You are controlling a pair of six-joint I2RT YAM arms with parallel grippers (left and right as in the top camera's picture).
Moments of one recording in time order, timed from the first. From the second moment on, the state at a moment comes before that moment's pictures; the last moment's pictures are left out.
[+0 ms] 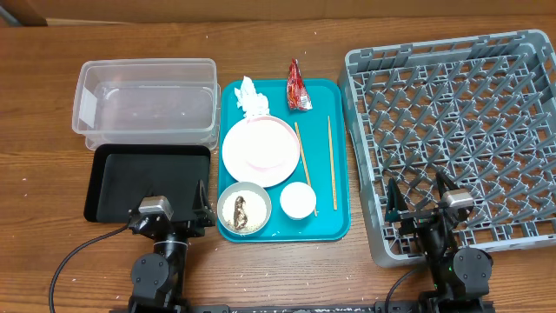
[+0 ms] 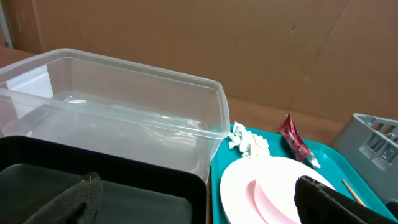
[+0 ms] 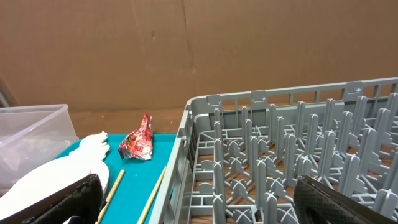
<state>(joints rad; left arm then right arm) -0.16 0.02 0.01 -0.06 -0.17 -0.26 0.08 0.00 0.02 -0.02 -0.11 0.13</state>
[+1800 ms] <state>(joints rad) -0.57 1.57 1.36 -1.12 0.39 -0.30 0.08 1.27 1.42 -1.02 -0.36 0.27</state>
